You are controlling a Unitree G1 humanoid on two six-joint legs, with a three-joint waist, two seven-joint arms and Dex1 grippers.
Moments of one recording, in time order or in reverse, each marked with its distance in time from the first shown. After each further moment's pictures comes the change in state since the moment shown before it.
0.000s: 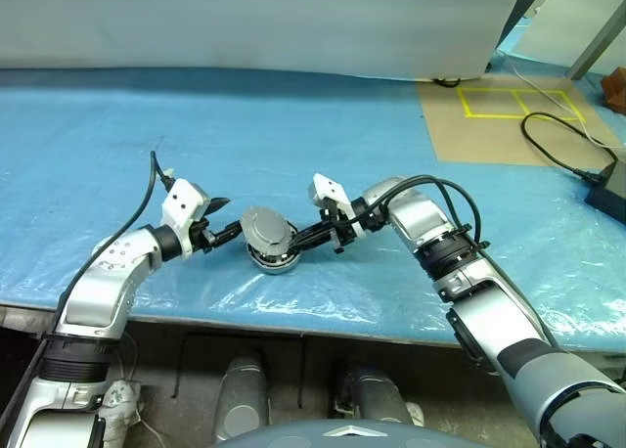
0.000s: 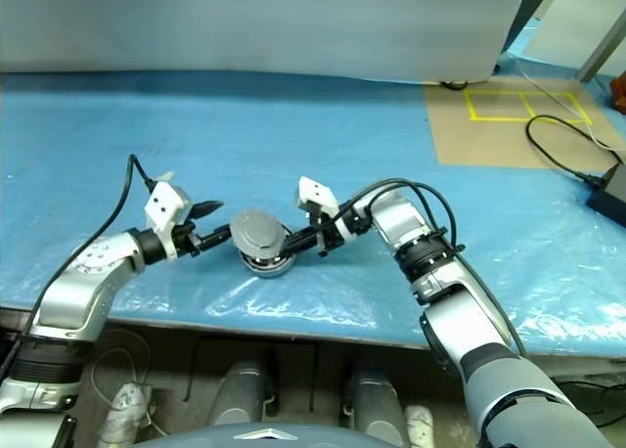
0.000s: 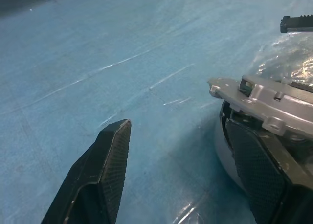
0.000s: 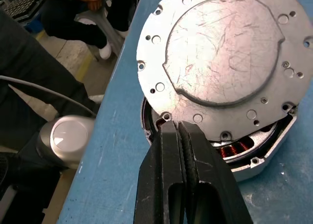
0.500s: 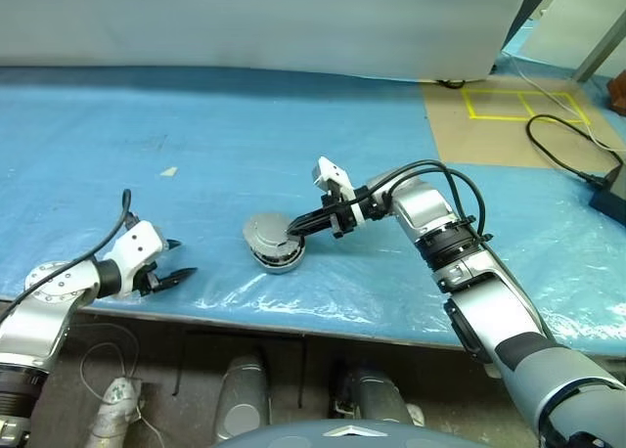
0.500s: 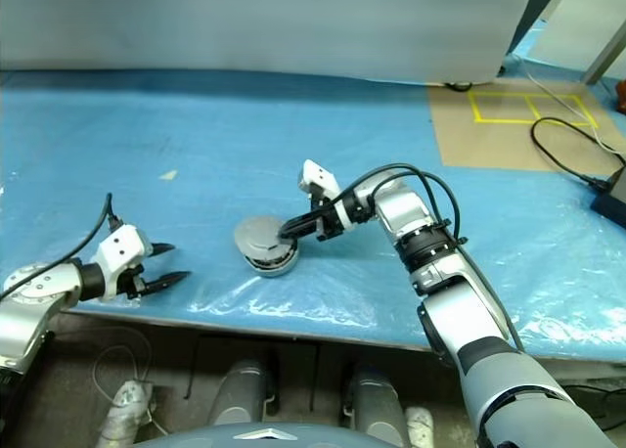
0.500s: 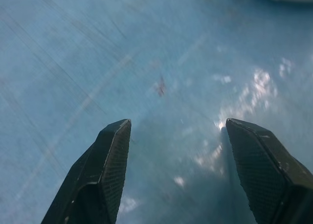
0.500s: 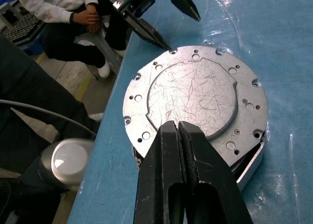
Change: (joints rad) left arm 0.136 0.198 0.068 0.150 0.082 -0.206 -0.159; right arm -0.034 -0.002 -0.059 -0.001 0.044 0.063 -0.009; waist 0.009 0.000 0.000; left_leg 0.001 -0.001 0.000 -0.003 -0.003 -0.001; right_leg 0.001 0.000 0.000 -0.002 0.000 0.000
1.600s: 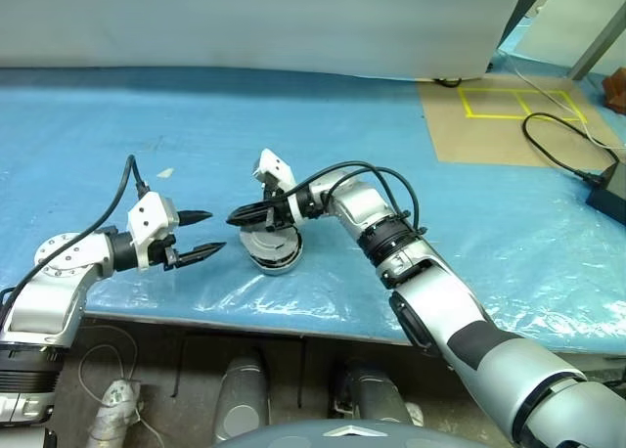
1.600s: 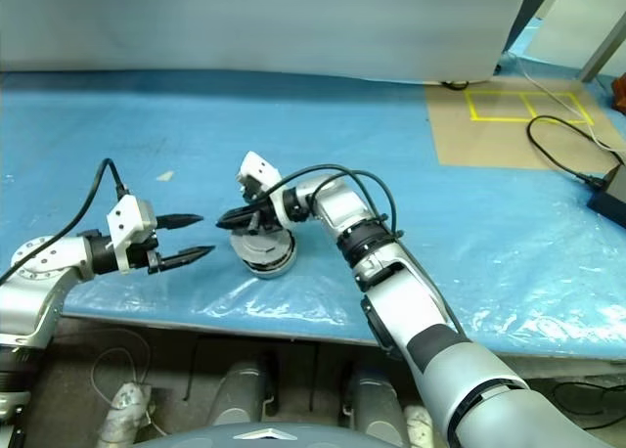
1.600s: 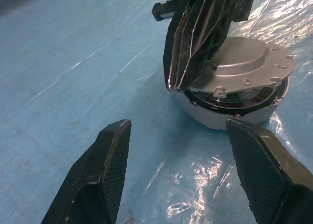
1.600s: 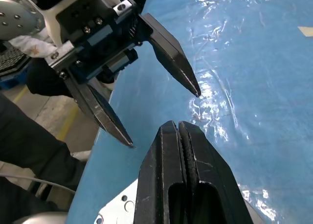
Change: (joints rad) left arm -0.074 -0.031 0.000 -0.115 -0.108 0.013 -0.142; right arm -0.138 0.300 -0.034 0.269 -0.017 -0.126 -0.230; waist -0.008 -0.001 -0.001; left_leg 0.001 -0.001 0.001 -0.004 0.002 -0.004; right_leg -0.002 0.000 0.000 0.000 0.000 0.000
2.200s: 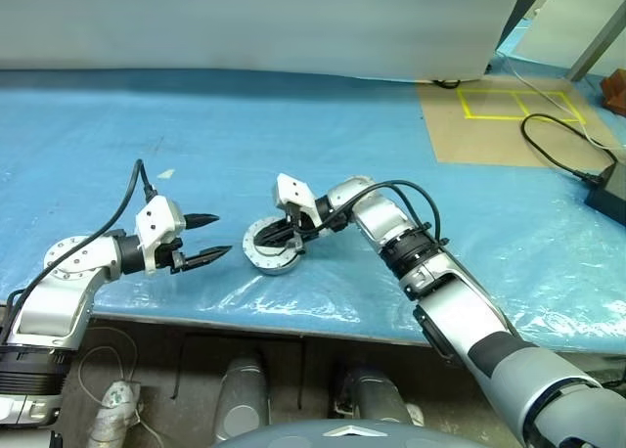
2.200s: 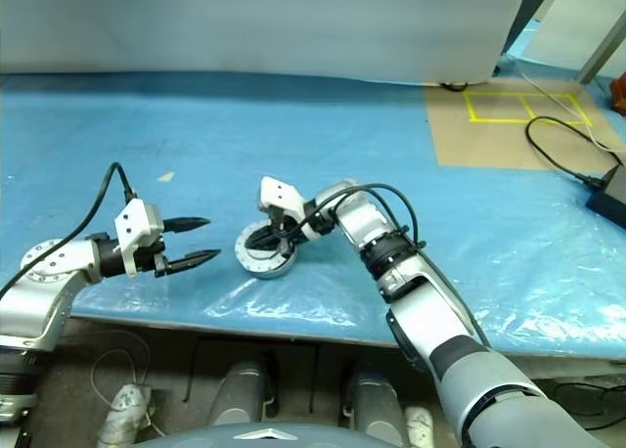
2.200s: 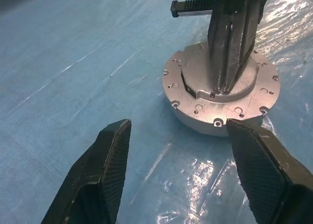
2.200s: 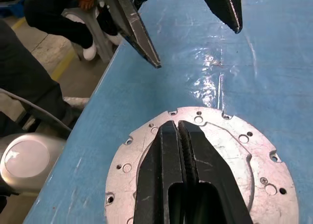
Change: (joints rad) left arm -0.003 -0.025 -0.018 0.009 0.010 -0.005 0.002; right arm 0.114 -0.145 0.115 -0.156 -0.103 -0.131 0.133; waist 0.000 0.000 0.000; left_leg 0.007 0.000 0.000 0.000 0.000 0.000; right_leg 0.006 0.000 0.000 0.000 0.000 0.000
